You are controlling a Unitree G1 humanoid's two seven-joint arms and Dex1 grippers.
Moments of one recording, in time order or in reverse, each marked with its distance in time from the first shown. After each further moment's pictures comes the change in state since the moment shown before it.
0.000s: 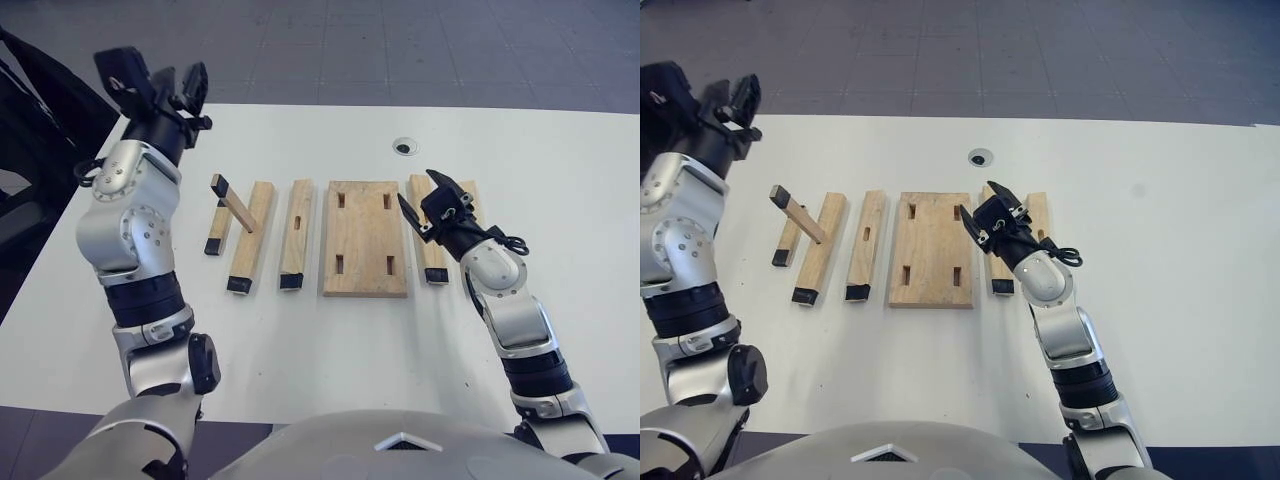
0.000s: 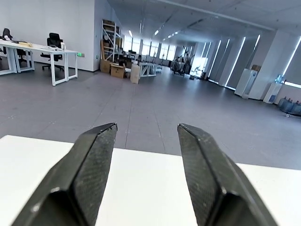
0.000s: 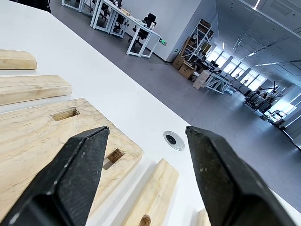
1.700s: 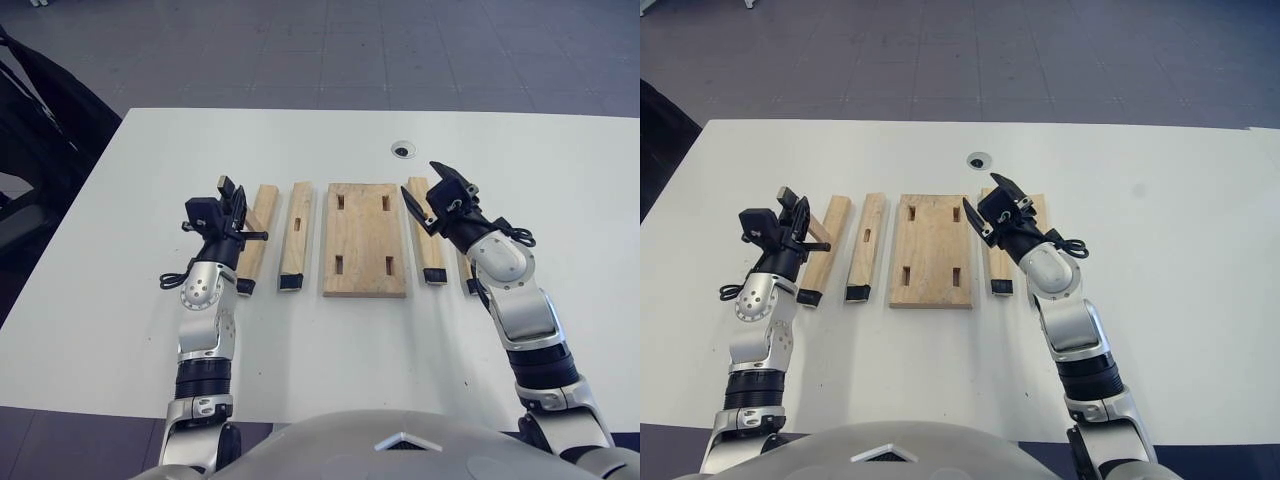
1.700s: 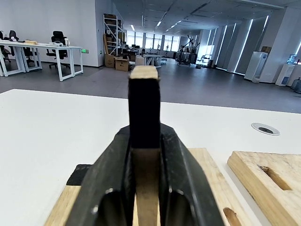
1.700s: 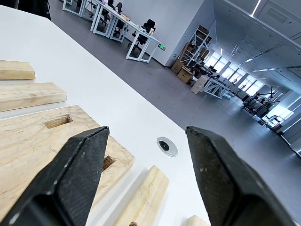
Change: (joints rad) left arm 0.514 -0.197 -0.212 0.225 0.222 -0.696 -0.084; right arm -0.041 -0.025 -0.019 0.014 0.035 -0.001 0.025
